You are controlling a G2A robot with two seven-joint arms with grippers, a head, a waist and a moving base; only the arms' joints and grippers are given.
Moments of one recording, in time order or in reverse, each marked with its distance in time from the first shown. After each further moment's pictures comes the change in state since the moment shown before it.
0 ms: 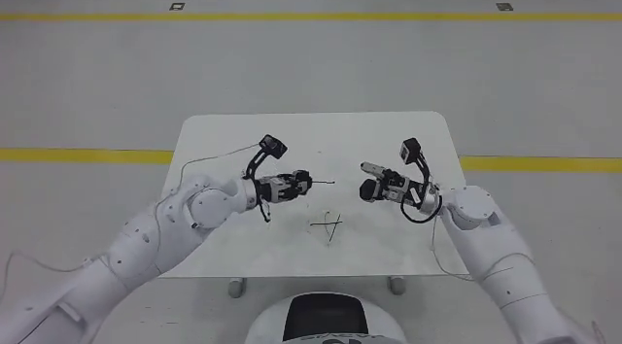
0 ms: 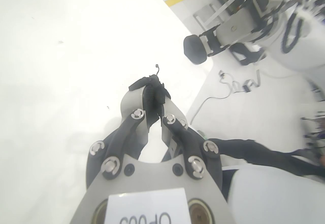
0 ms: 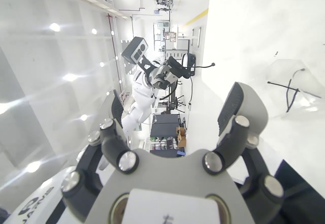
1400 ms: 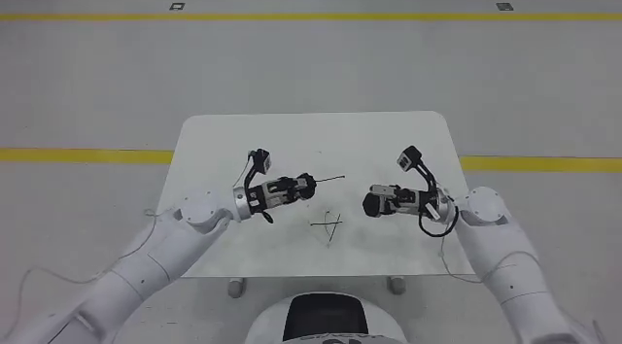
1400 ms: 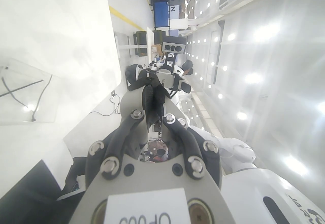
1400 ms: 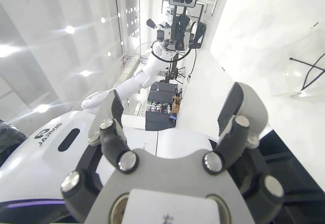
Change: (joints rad) left arm 0.089 -0.076 -0.069 0.170 -0.857 0.000 -0.290; right arm 0.017 -0.029 0.069 0.087 0.063 -0.134 0.362
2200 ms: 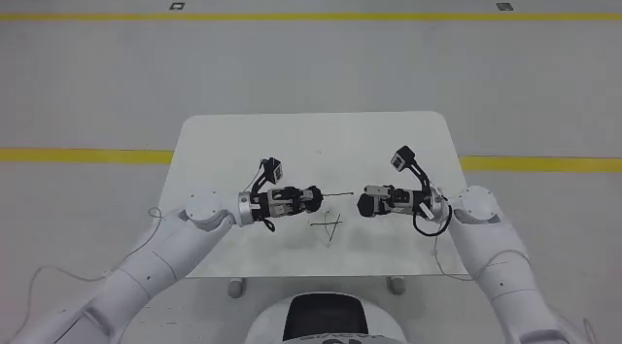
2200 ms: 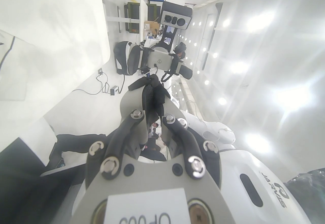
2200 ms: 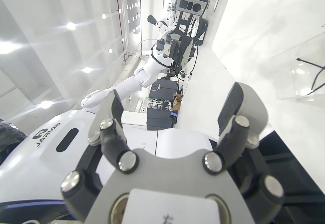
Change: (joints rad) left arm -0.004 -0.034 0.004 0.046 -0.088 0.050 -0.176; right arm 0.010 -0.051 0.029 0.022 -0.047 0.000 0.027
